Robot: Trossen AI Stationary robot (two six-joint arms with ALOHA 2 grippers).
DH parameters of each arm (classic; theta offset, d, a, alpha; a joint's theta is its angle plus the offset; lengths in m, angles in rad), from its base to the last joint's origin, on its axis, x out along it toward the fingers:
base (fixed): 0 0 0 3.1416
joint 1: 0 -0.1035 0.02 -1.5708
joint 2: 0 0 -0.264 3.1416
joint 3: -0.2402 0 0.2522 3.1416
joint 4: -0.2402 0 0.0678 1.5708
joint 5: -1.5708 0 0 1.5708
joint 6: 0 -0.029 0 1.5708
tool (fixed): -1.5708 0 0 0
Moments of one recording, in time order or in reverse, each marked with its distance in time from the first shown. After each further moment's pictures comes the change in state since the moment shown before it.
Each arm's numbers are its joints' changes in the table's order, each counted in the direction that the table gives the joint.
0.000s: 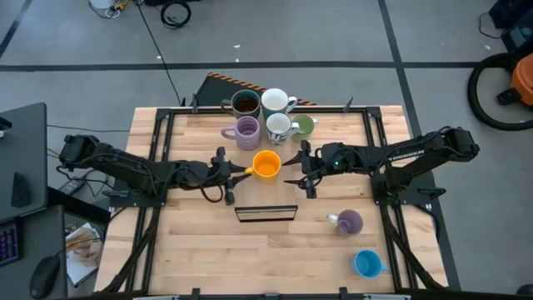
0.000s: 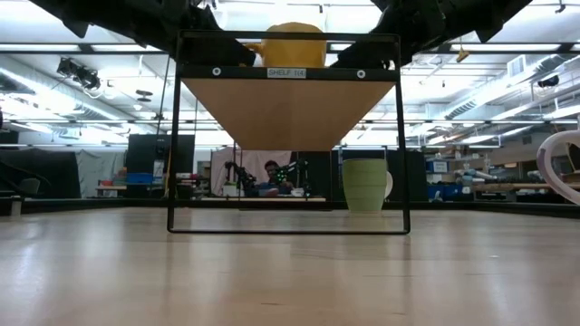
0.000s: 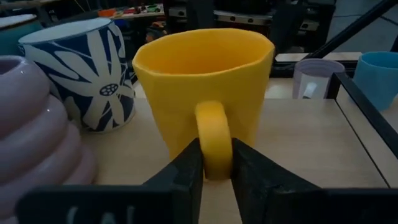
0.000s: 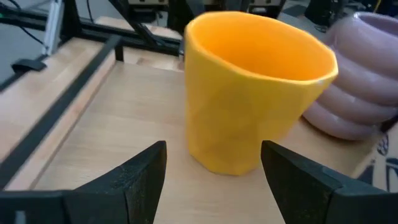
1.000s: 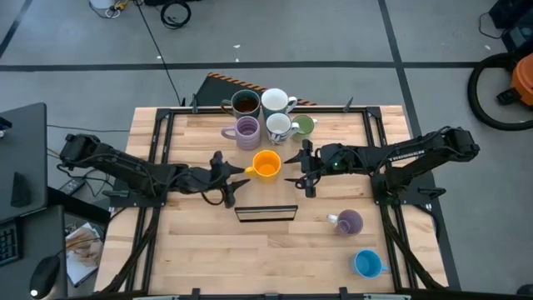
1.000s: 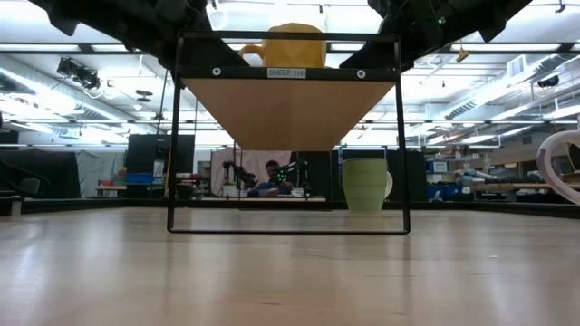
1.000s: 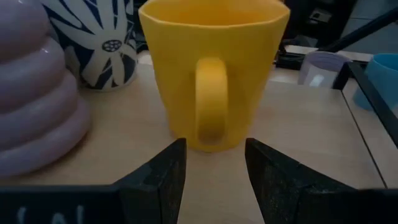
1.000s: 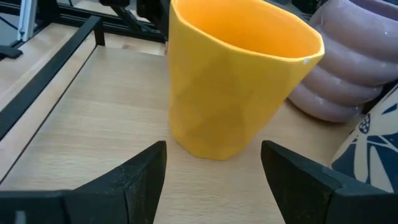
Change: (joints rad) left arm 0.039 -0.005 0.000 -0.092 -0.078 0.194; right arm -0.006 0.001 0.000 -0.041 0.075 -0.004
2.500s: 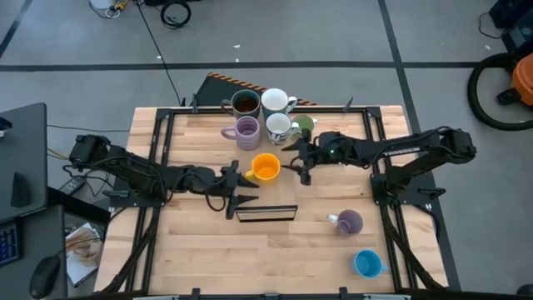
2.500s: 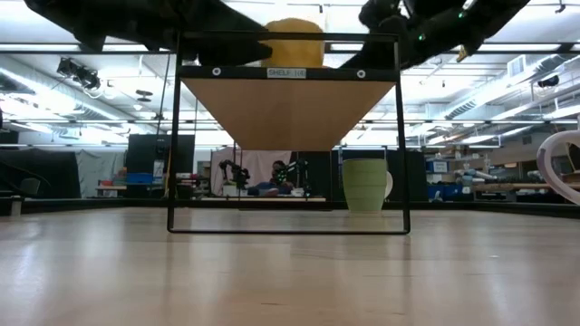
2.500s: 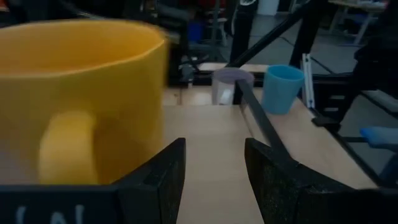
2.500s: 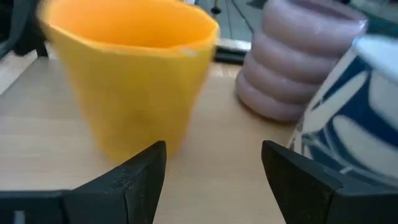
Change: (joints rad) left arm -0.022 -0.137 -0.002 0.284 0.348 -0.104; right arm 0.130 -0.034 -0.002 0.079 -0.068 0.010
